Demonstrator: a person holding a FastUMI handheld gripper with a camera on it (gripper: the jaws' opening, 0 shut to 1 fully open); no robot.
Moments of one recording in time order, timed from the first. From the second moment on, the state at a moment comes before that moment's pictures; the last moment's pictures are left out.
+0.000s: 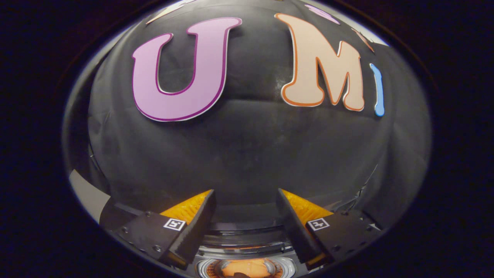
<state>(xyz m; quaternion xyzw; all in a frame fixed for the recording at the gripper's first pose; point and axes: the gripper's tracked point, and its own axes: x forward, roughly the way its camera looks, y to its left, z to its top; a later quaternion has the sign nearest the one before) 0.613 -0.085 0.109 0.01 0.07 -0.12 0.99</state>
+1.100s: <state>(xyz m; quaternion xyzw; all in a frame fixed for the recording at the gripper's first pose) 0.537 -0.076 0.087 0.01 0.09 -0.12 0.99</state>
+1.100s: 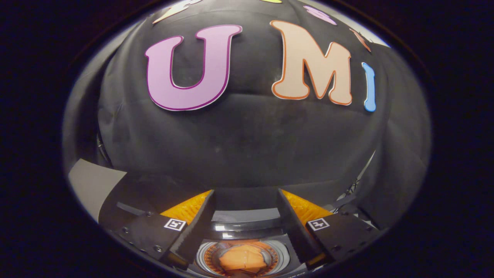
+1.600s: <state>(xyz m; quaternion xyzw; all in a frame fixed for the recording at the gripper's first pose) 0.511 -0.072 0.071 0.00 0.09 -0.11 0.99</state>
